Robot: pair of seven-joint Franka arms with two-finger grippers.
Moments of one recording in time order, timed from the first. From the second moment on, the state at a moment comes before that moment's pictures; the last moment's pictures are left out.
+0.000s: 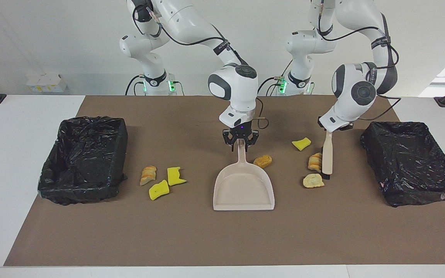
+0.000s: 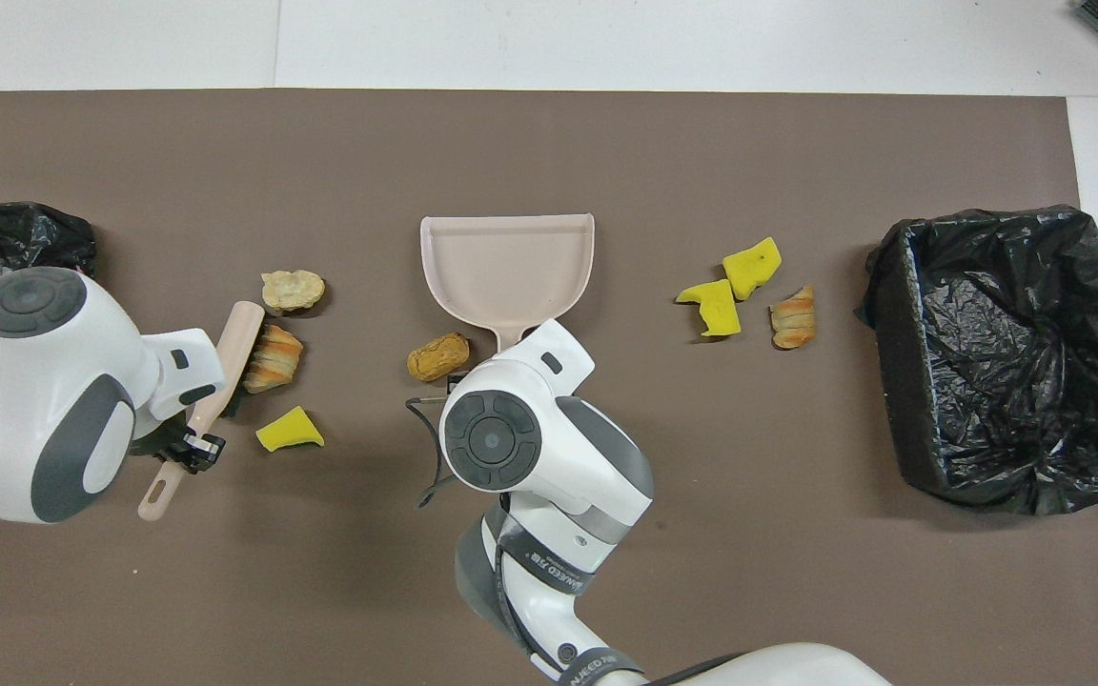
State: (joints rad) left arm -0.08 0.00 -0.09 -2.18 0.13 1.82 0.15; right arm 0.69 0.40 0.03 -1.78 -0.24 2.34 0.92
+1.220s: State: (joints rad) left arm -0.07 0.09 -0.05 -1.98 0.18 1.92 0.32; right arm 0.50 0.27 0.02 -1.75 -0.23 2.14 0.05
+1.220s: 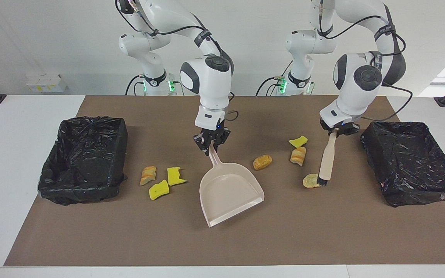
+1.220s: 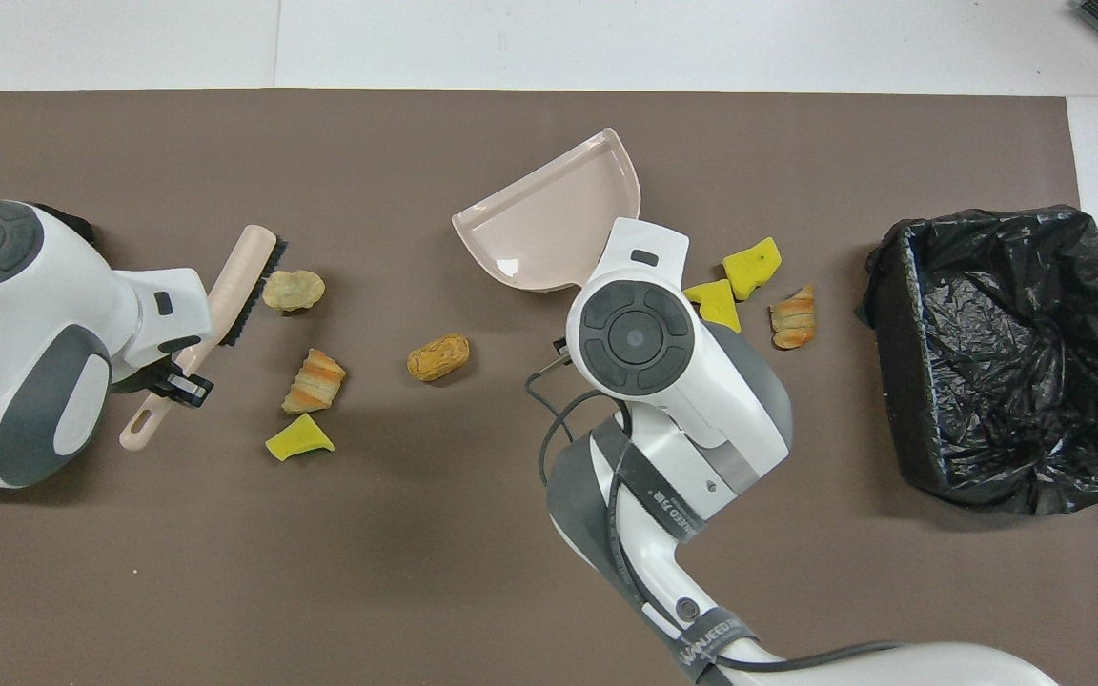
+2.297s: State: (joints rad) left arm -0.10 0.13 -0.08 -2.03 0.22 1.82 0.46; right arm 0.41 0.24 0.03 -1.81 -0.06 2.05 -1.08
